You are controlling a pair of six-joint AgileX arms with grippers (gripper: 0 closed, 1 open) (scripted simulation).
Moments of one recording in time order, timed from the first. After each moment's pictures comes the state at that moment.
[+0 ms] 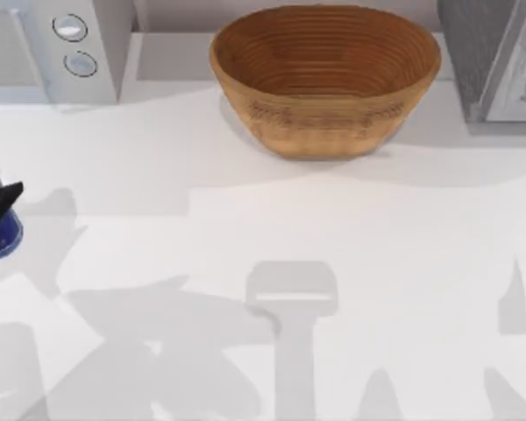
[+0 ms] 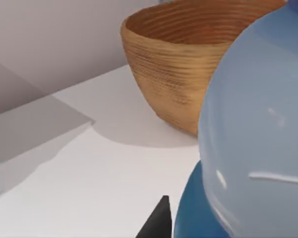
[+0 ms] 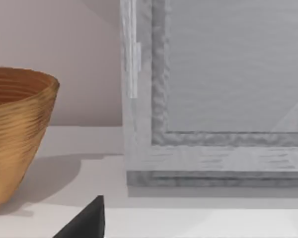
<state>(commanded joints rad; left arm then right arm) 0.41 1.33 0.45 0.42 1.21 0.44 0.00 0.00 0.00 0.00 0.00 0.00</state>
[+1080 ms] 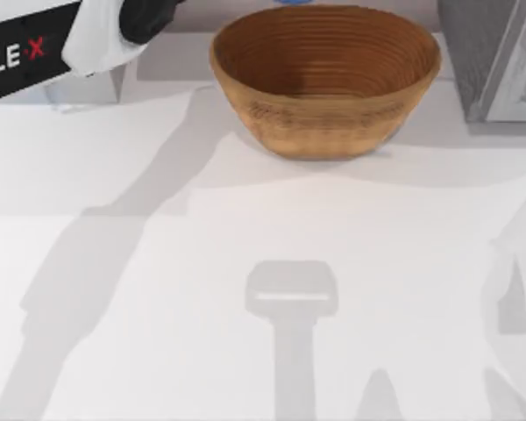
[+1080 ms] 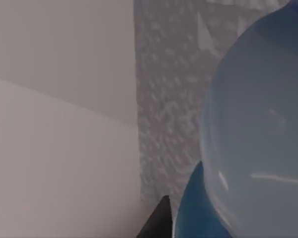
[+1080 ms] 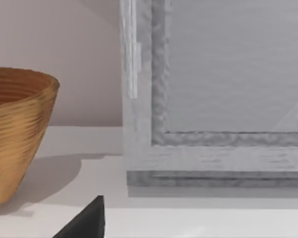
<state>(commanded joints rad) -0.48 1.96 1.57 0.27 0.34 0.07 0.00 0.00 0.00 0.00 0.00 0.00</state>
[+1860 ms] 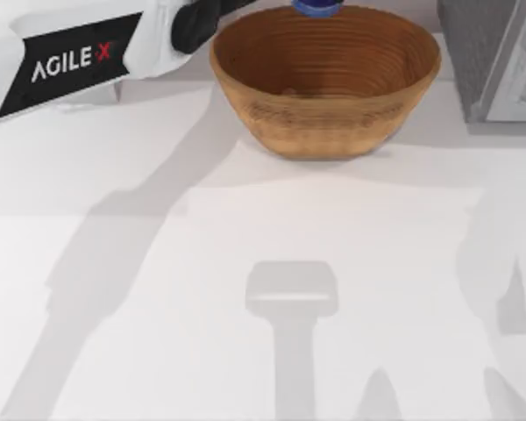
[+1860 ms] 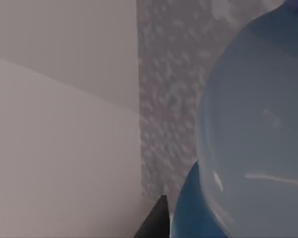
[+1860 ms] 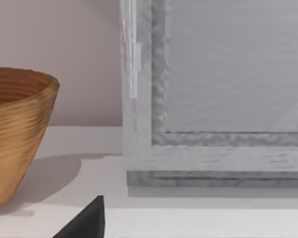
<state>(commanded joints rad) -0.51 2.14 1.71 0.31 0.32 0.06 0.00 0.00 0.00 0.00 0.00 0.00</state>
